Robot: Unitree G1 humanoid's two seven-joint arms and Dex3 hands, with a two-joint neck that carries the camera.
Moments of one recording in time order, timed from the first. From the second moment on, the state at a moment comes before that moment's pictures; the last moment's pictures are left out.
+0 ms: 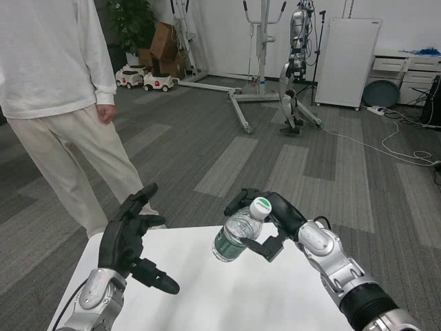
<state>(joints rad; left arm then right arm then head) -0.47 0.25 -0.72 0.87 -0.89 -0.81 0.02 -0.36 -0.36 0.19 0.46 0.00 -0.26 0.23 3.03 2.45</state>
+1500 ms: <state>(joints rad) -0.47 0.25 -0.72 0.87 -0.89 -0.81 0.02 -0.35 -0.38 0.15 0.41 0.00 -0.26 0.25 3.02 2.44</state>
